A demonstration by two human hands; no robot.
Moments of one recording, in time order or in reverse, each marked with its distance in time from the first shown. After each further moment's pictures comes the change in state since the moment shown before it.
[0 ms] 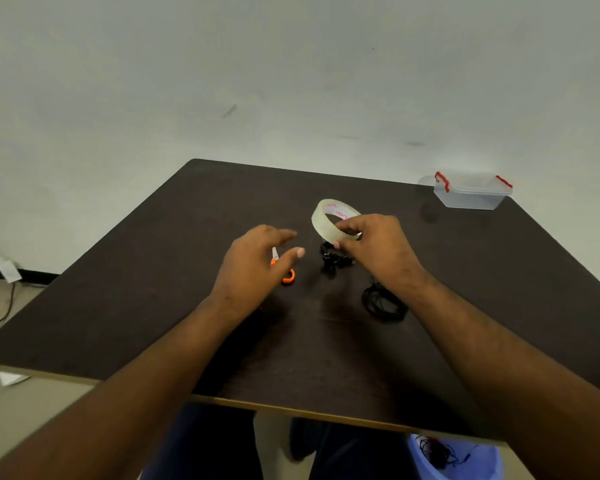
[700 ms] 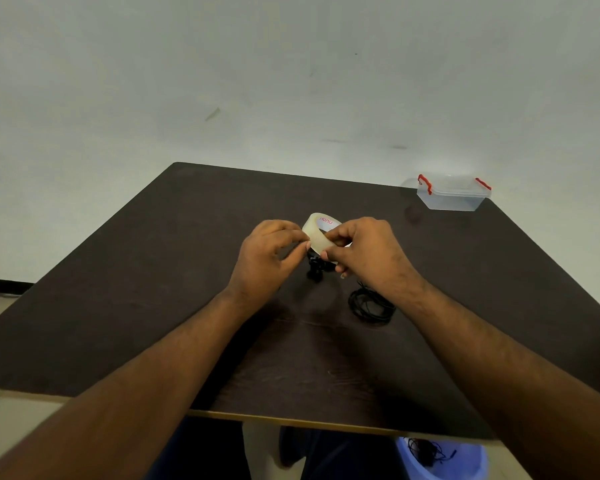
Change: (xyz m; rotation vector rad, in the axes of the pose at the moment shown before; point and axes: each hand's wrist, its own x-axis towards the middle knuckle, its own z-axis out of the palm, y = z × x) left_hand 0.022 0.002 0.037 -0.044 0.173 0.279; right_hand -0.012 -0.013 -0.012 0.111 -0.088 0.093
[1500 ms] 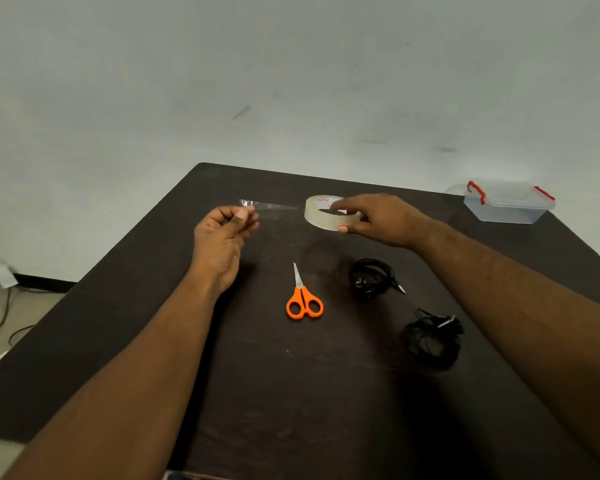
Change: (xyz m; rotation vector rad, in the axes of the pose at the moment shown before) left_hand 0.026 -0.122 -0.039 -1.027 0.325 -0.939; right_hand 0.143 0.014 0.011 -0.538 -0.275 -0.342
